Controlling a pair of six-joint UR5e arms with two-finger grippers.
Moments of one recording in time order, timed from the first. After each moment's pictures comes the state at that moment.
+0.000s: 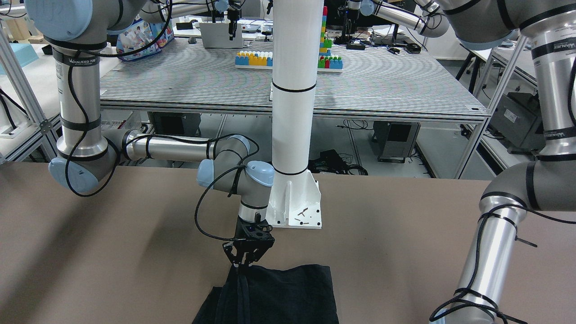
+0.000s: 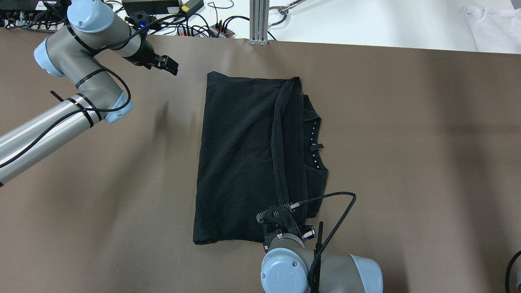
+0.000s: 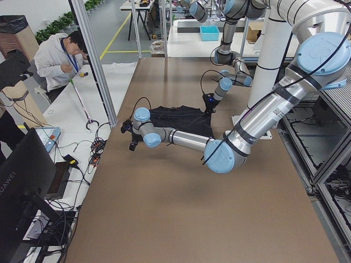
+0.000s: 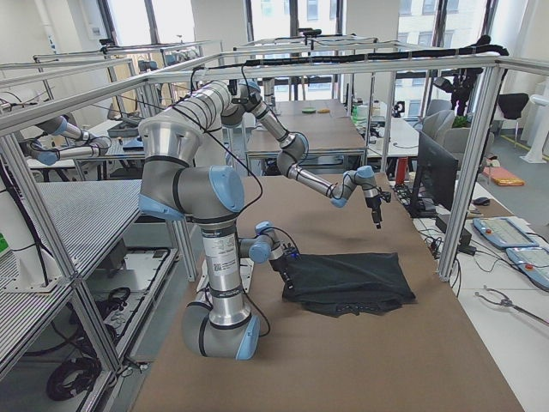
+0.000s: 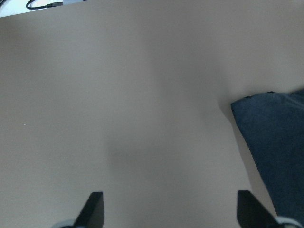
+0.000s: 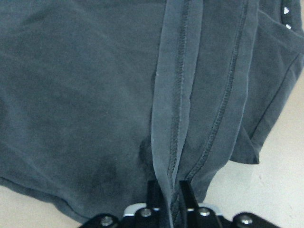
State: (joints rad) left arm -1.02 -2.39 -0.97 -2.30 -2.09 -0.71; right arm 0.19 -1.04 1.87 -1.73 1.30 1.11
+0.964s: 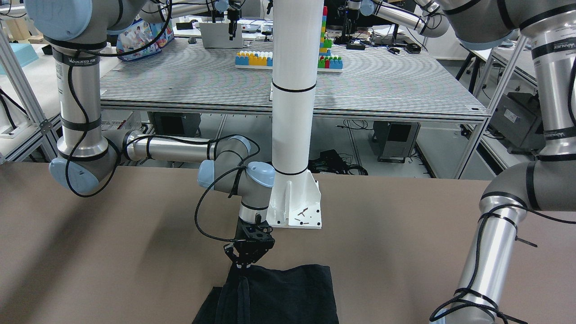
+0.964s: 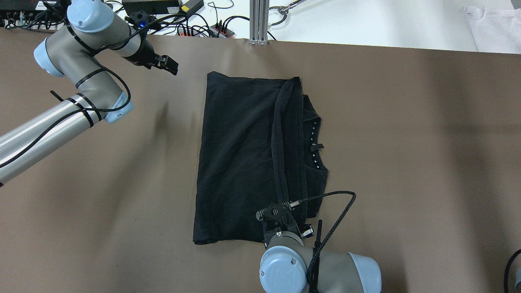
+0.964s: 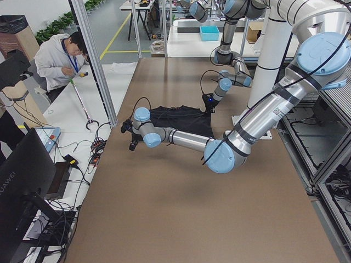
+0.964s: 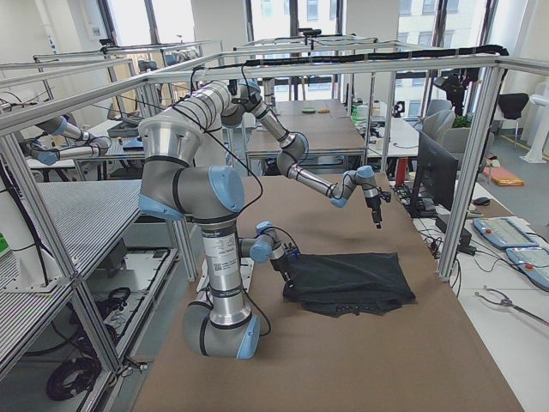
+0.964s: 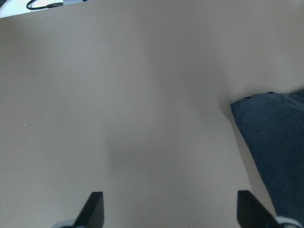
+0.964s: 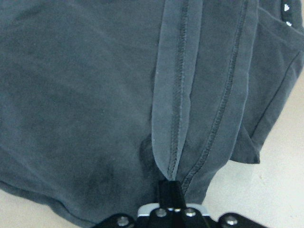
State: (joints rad) left arm -1.02 -2.39 -0.97 -2.30 -2.09 -0.71; right arm 0.20 -1.03 1.86 -1.73 1.29 1.12
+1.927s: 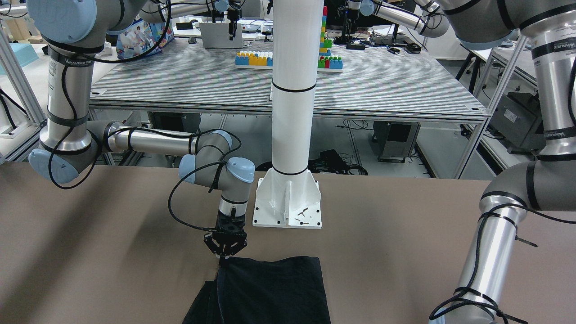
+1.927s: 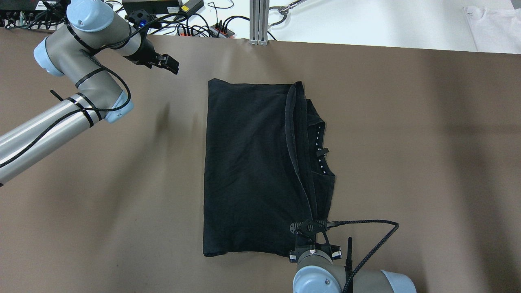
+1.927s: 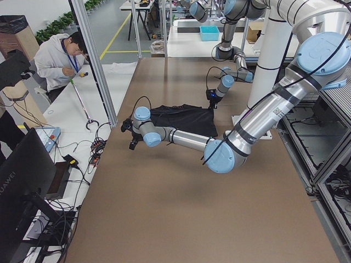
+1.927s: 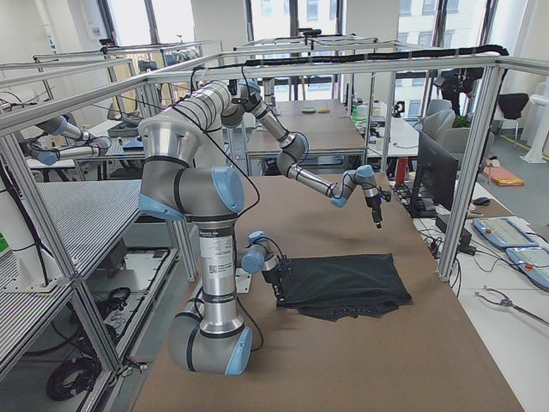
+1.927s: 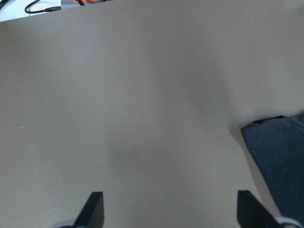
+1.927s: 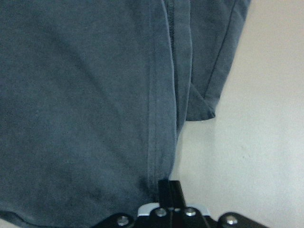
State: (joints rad) left arm -1.02 -2.38 -0.98 -2.30 -2.09 -0.71; right arm 0.15 -1.19 1.97 -1.73 1.30 1.37
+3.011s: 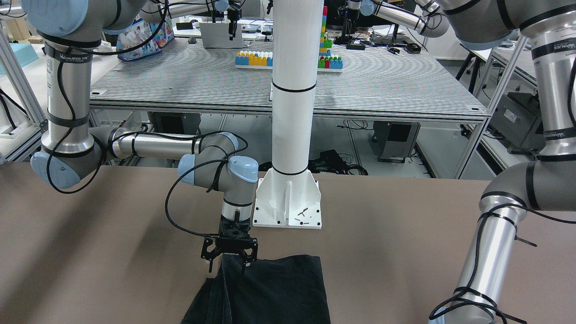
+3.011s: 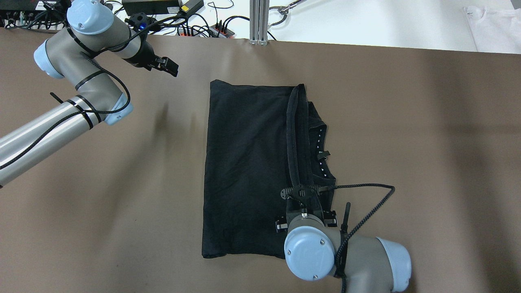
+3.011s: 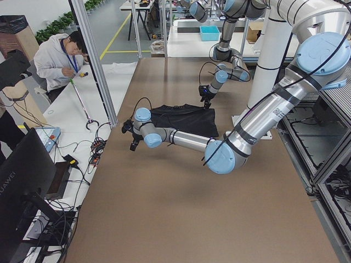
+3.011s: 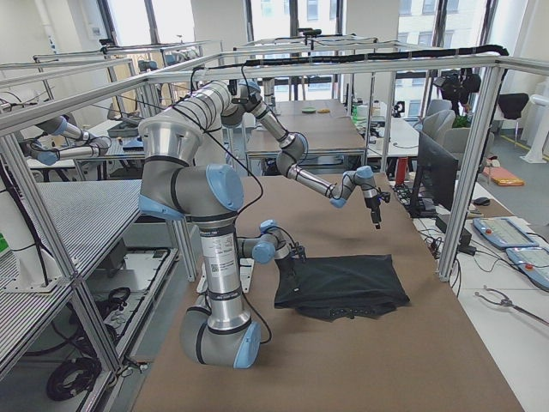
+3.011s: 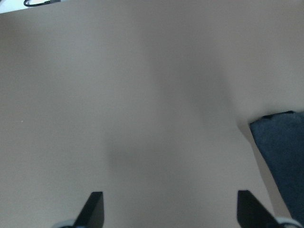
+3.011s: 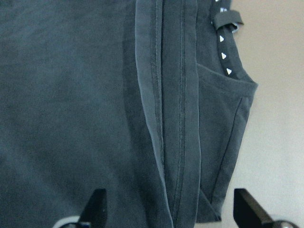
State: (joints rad) left arm -1.02 -2.38 -0.98 -2.30 -2.09 -0.71; right arm 0.27 -1.10 1.96 -1.74 1.32 1.26
